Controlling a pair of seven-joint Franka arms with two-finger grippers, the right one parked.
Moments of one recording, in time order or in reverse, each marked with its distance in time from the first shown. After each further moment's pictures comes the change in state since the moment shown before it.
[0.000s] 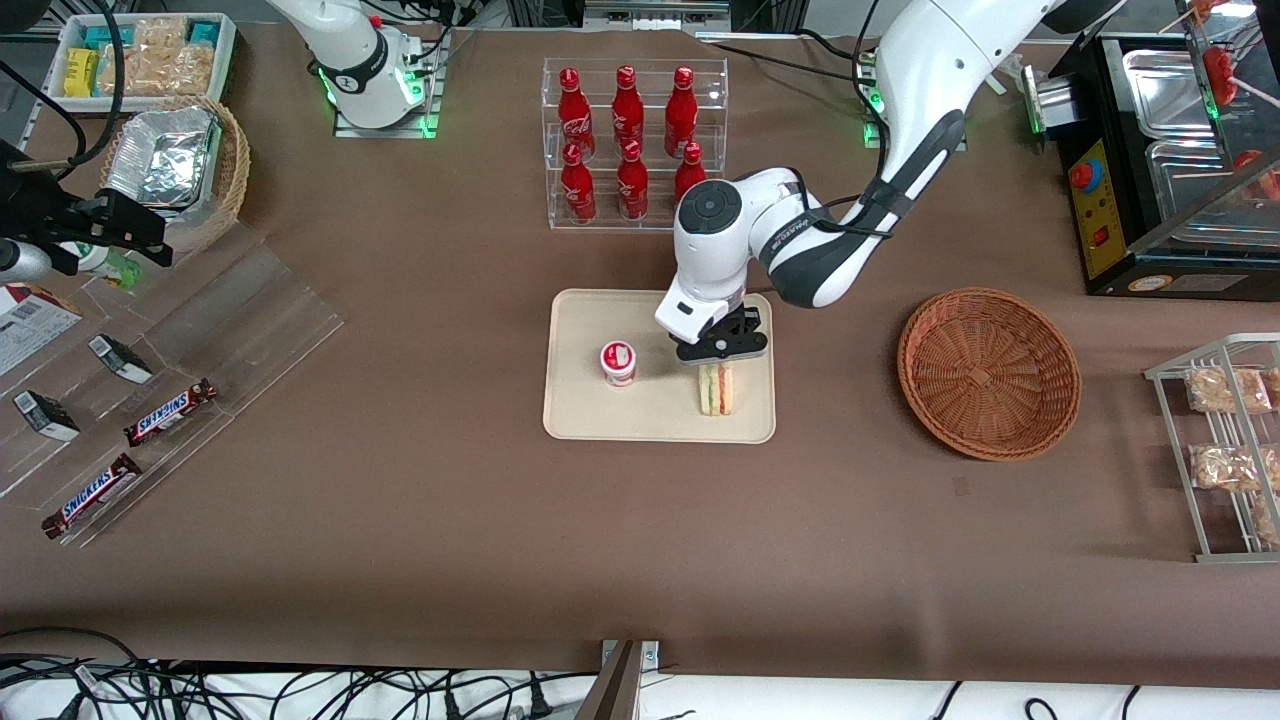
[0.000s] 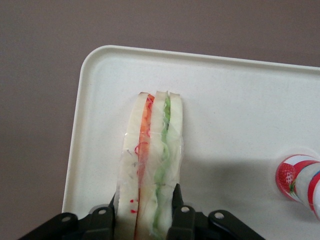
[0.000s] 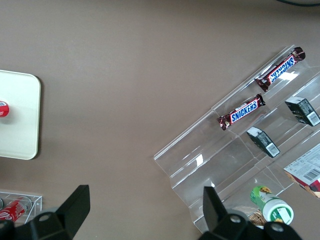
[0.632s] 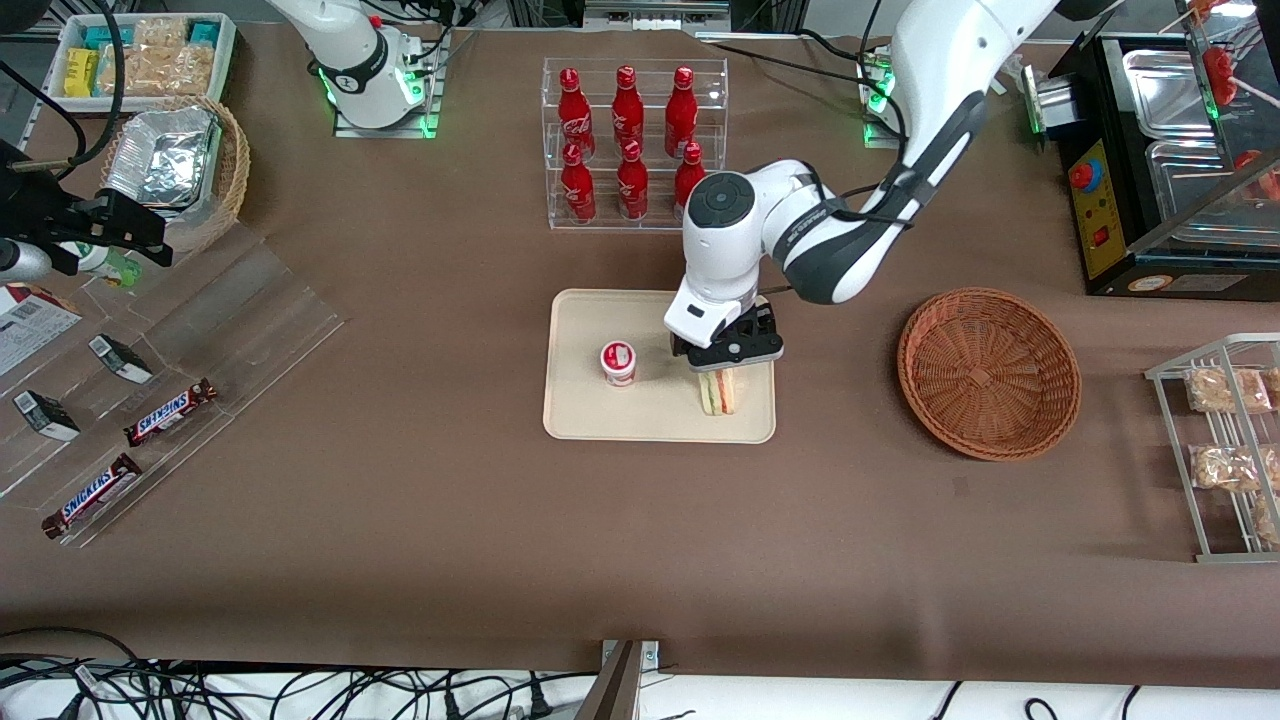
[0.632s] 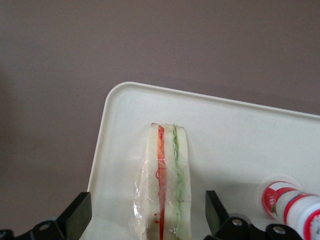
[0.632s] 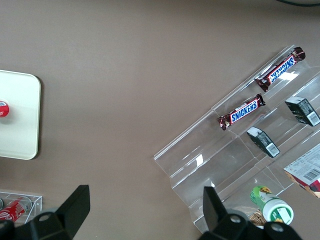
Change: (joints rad) arm 0.024 -0.066 -0.008 0.056 -0.035 -0.078 -0.004
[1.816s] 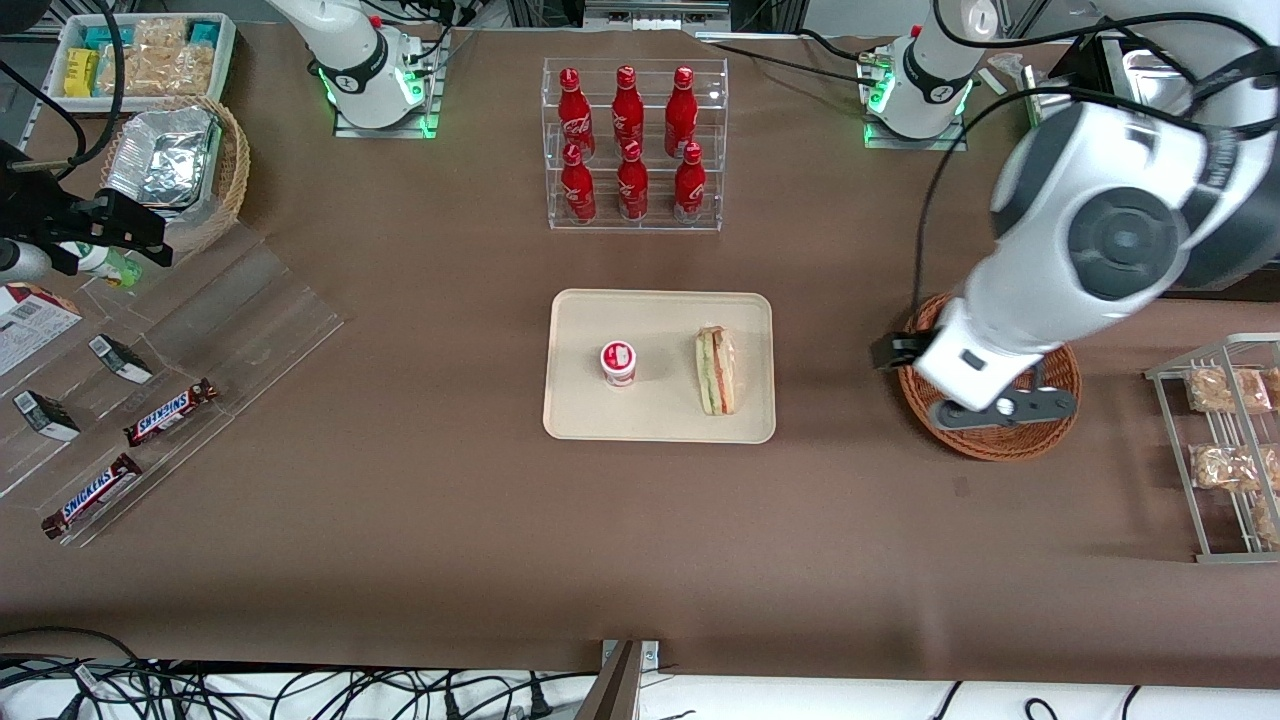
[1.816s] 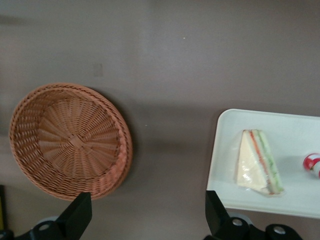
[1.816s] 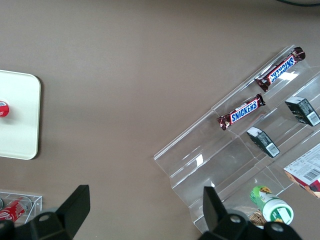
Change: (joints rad) arm 0.162 -0.111 0.264 0.481 -0.452 -0.643 0.847
